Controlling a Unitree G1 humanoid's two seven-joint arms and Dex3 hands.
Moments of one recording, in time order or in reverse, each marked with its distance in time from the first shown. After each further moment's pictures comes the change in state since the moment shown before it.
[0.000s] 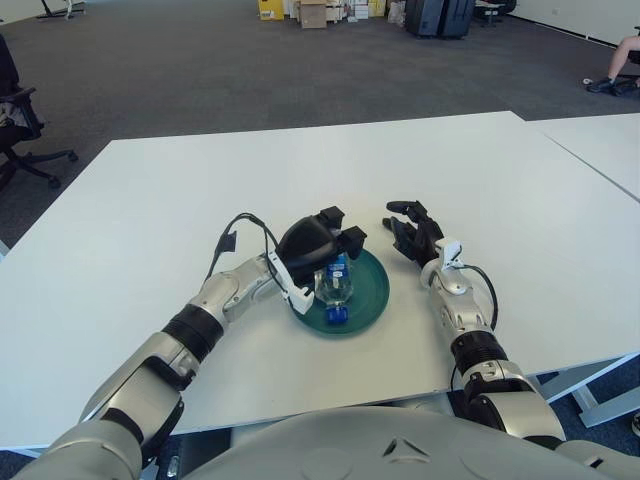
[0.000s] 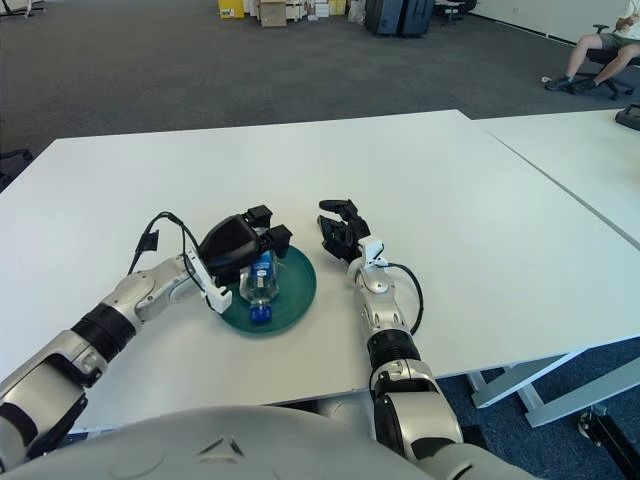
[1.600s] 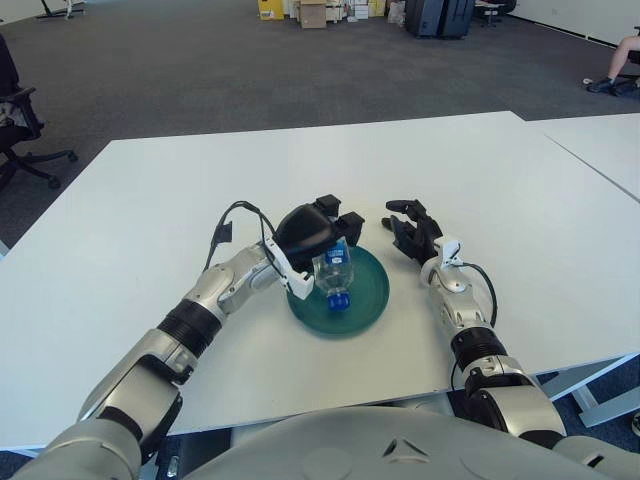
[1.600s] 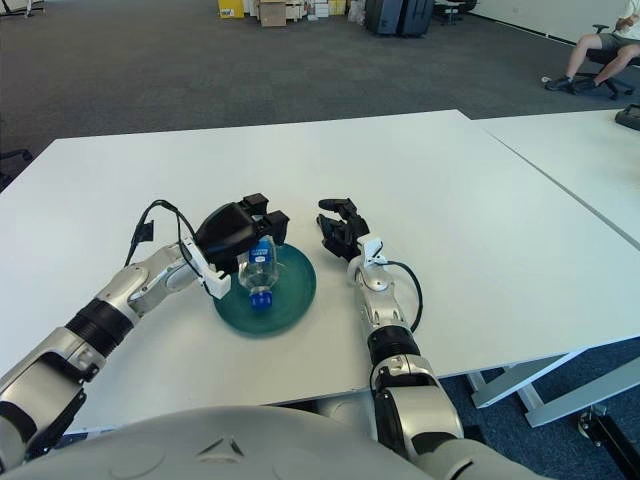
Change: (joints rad) left arm -0.001 0.010 0.056 -0.086 -0.101 0.029 -0.147; right arm -0.022 -0.008 0.007 0.035 -0.006 -0.013 -0.001
